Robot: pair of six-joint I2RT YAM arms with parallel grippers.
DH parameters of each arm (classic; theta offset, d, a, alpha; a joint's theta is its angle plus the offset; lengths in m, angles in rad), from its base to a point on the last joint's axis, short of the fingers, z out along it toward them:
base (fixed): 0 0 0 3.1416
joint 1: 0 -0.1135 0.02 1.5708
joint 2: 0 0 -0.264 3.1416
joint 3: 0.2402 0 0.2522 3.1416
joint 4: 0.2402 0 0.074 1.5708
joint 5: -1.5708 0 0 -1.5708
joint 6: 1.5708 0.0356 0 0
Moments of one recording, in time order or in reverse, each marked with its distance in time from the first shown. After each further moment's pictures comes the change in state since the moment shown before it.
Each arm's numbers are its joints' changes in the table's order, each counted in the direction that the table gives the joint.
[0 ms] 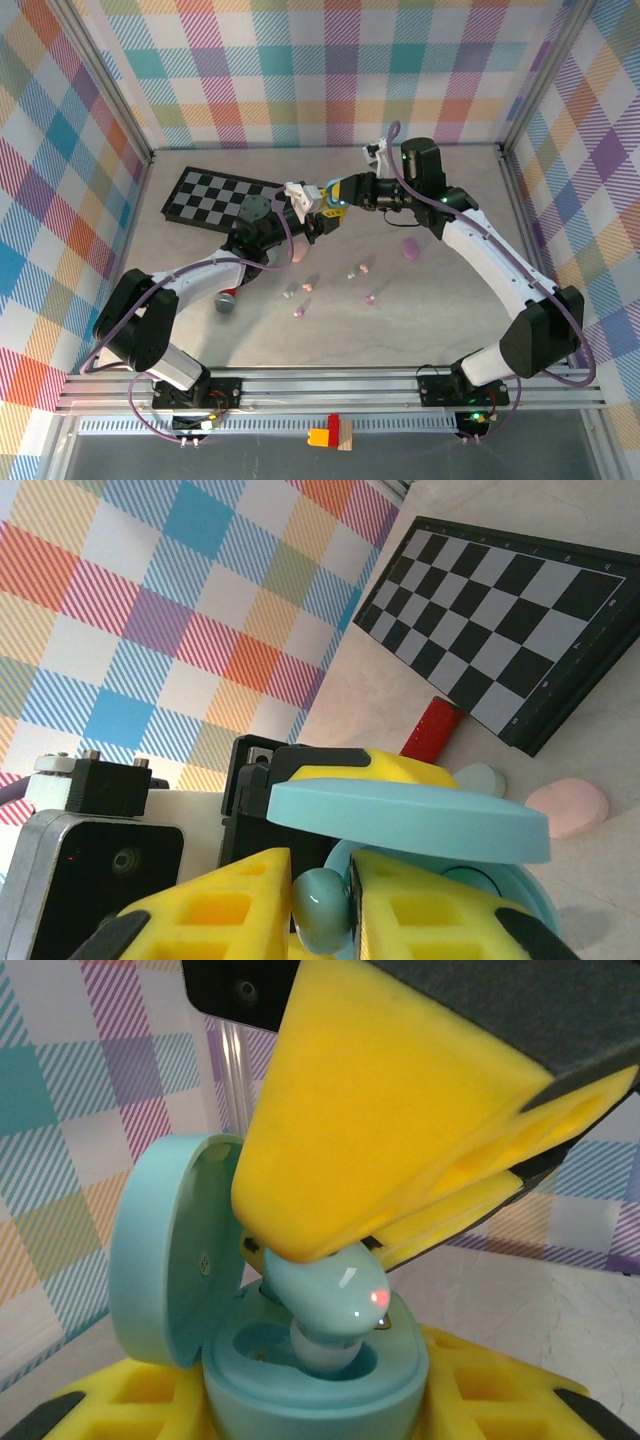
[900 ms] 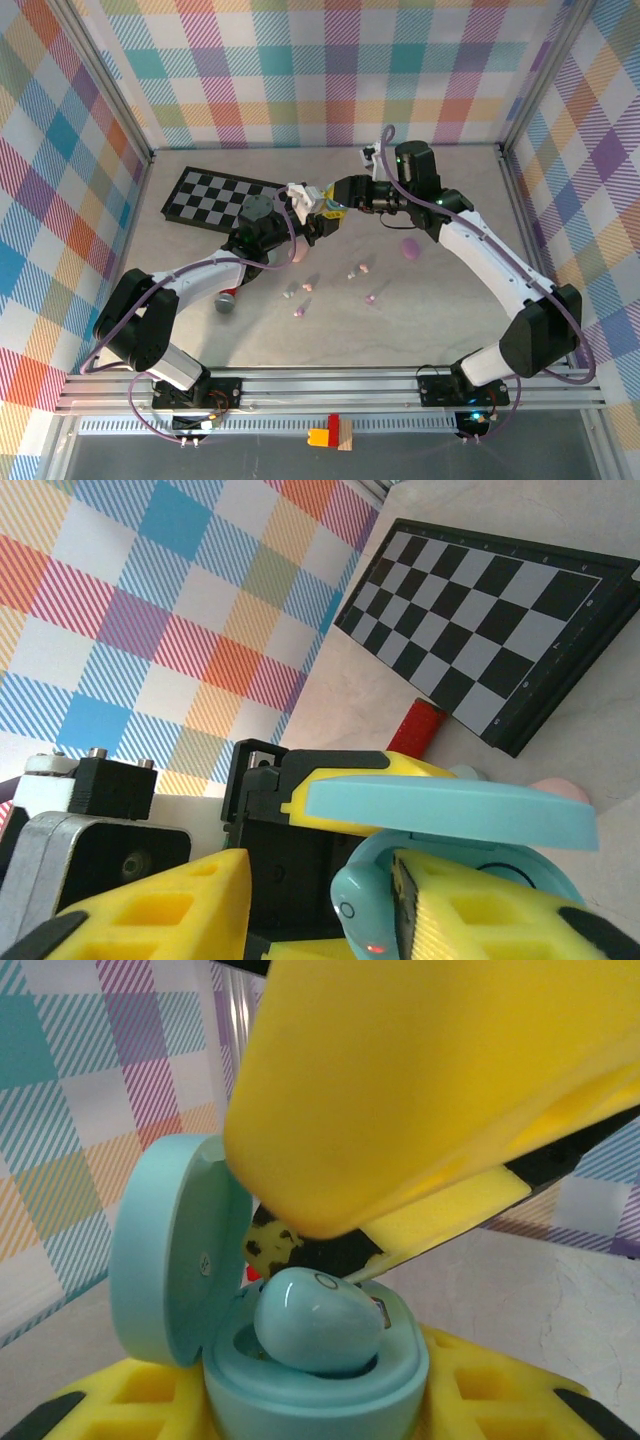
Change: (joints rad) left arm 0.000 0.001 0.000 0.059 0.016 0.001; right arm -0.019 -0.007 -0.011 0.000 -0.065 -0.008
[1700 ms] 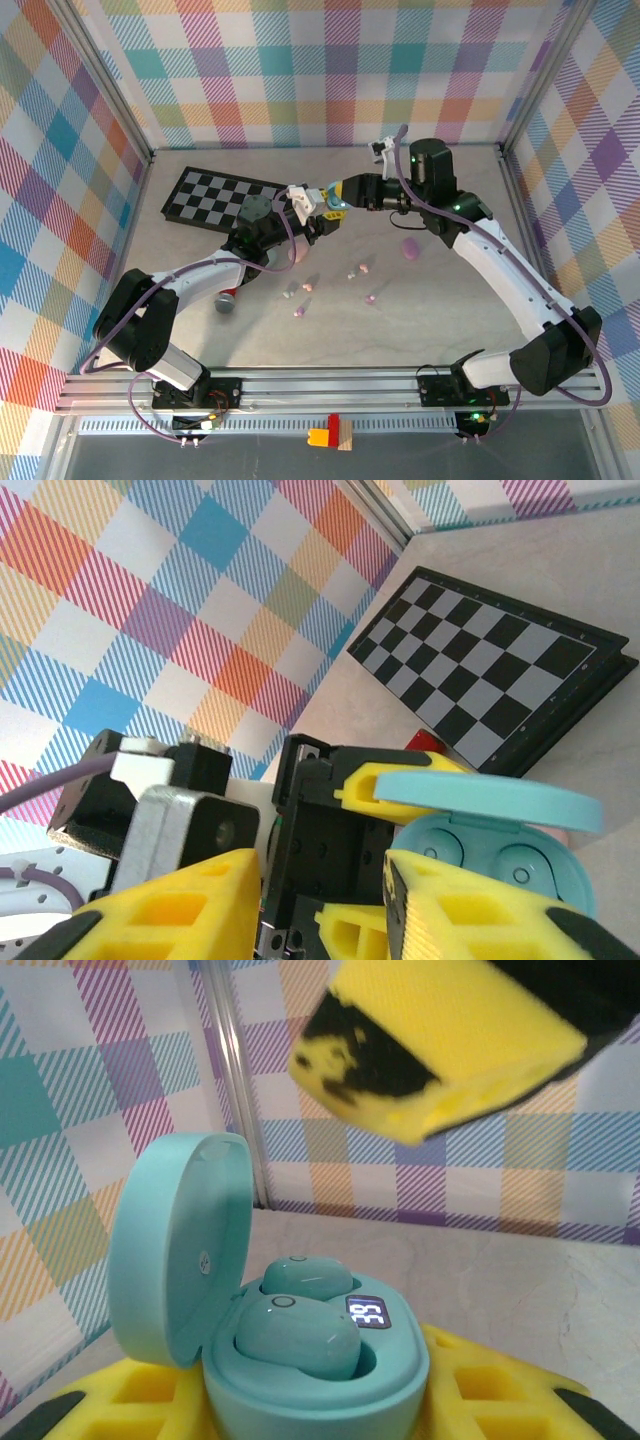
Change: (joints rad) left arm 0.000 0.000 0.000 -0.033 -0.017 0.091; right arm 0.000 -0.093 0.032 0.053 -0.022 -0.107
